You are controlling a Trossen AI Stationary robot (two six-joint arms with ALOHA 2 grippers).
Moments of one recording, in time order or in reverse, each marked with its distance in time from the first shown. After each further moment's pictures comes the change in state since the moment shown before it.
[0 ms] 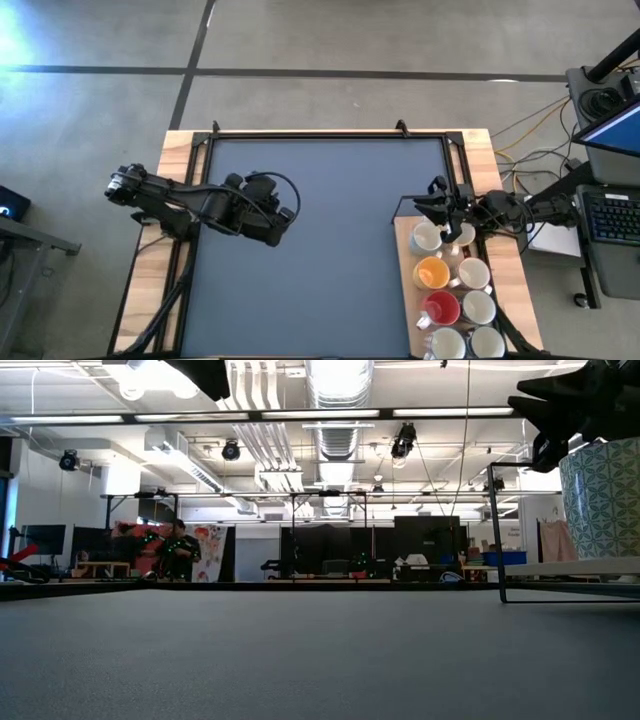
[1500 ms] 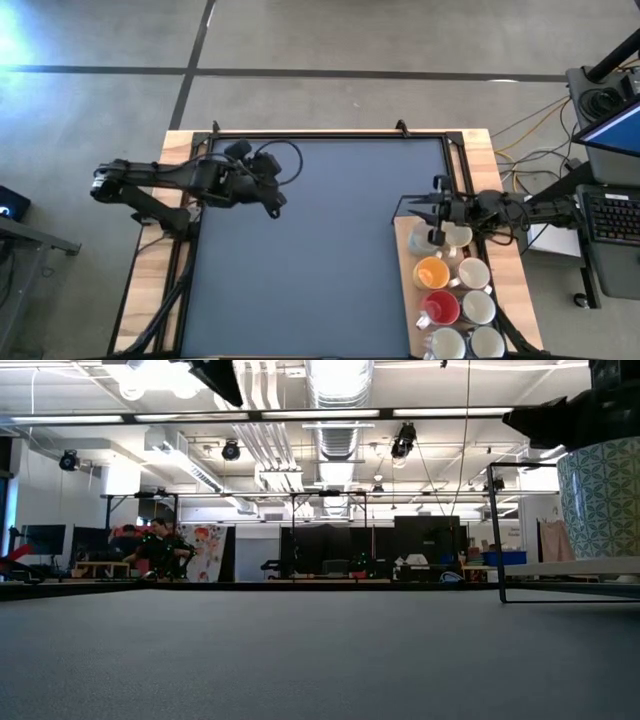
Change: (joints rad) left arm 0.204 -0.139 -0.123 0.294 -0.031 0.834; right arm -0.040 0.040 0.026 -0.127 -0.053 -0.681
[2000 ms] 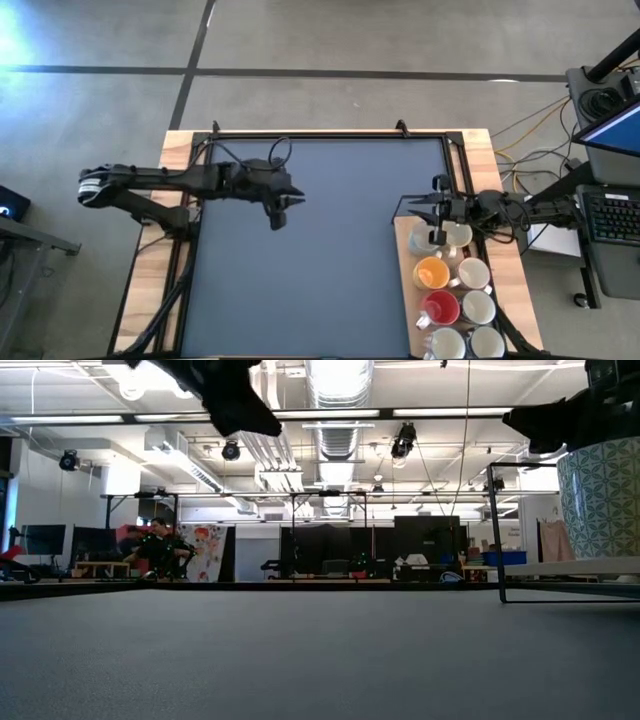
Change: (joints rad) left arm 0.178 -0.143 -0.468 0.759 0.760 0.360; right arm 0.000 0.000 0.002 0.000 0.000 0.095
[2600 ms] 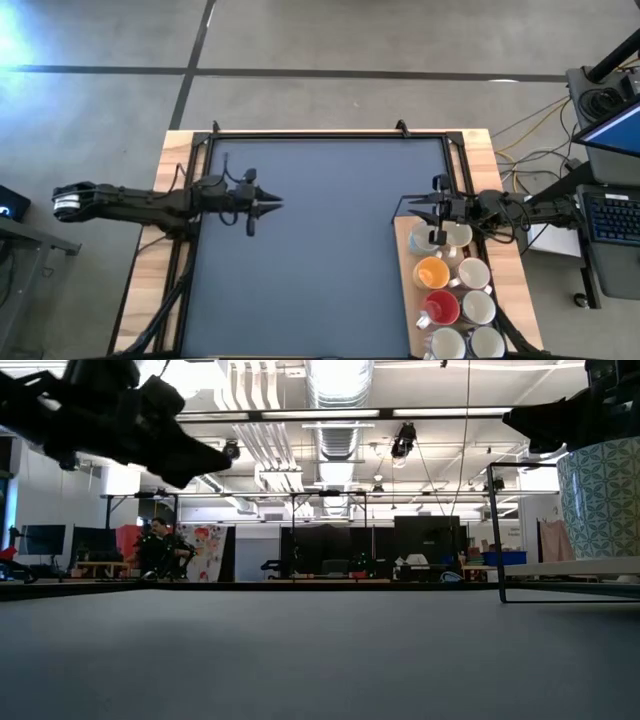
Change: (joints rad) left arm 0.090 -0.358 -0.735 0.793 0.146 0.019; right arm 0.000 0.000 0.001 0.000 0.000 -0.001
